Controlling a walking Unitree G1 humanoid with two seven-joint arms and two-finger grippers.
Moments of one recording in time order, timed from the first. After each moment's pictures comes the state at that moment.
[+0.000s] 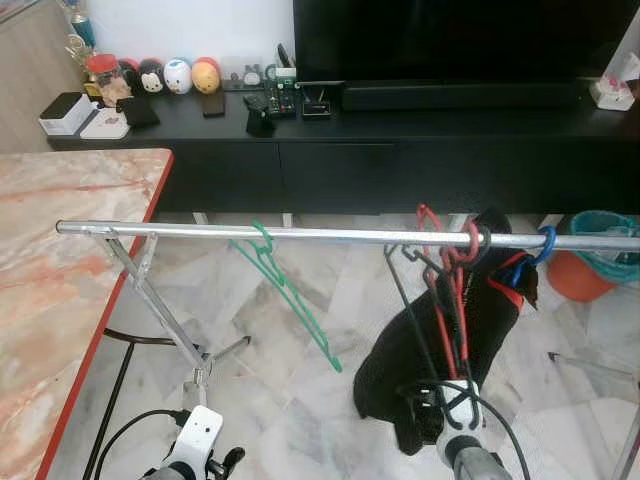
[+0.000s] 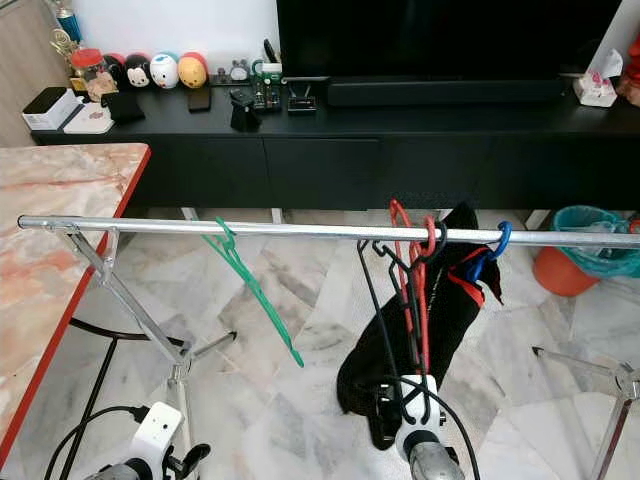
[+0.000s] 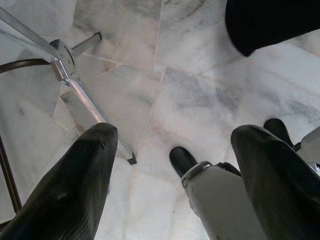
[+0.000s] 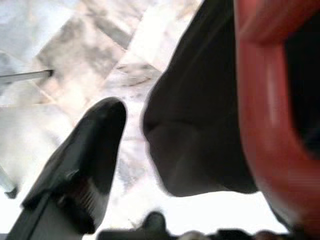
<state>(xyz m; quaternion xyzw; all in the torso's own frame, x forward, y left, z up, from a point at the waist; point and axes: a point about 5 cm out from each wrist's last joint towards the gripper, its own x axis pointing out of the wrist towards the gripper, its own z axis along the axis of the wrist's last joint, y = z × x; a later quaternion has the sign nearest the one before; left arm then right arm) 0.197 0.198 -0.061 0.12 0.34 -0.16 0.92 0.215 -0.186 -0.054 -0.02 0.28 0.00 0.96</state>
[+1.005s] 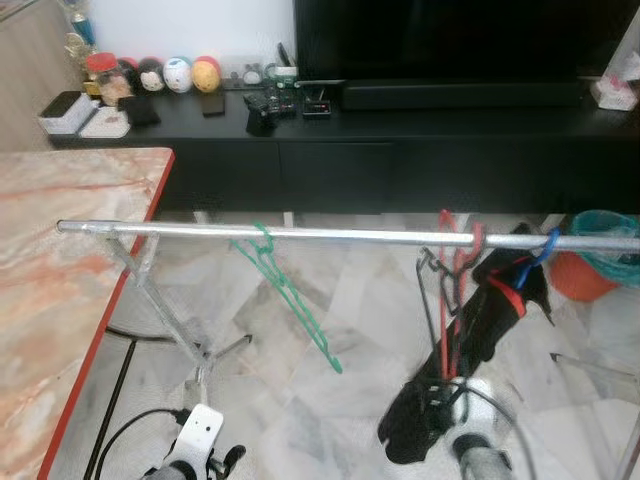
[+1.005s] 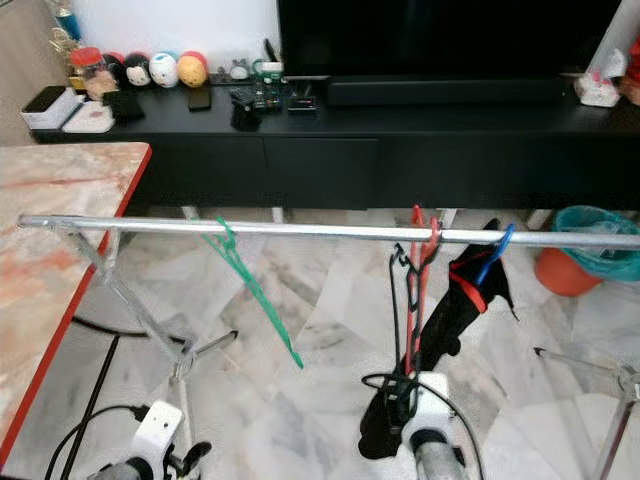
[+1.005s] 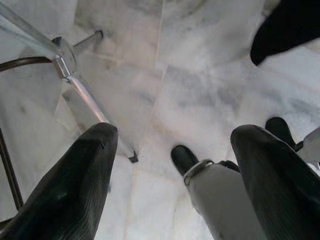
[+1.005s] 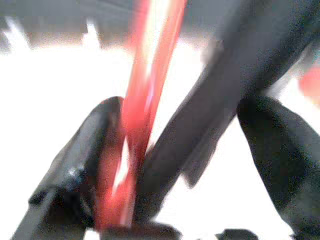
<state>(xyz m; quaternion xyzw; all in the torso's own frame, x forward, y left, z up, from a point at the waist) 0.197 0.199 -0.061 0.12 0.34 -0.16 0.92 0.237 -0.194 -0.001 -0.10 0.07 -0.03 0.99</state>
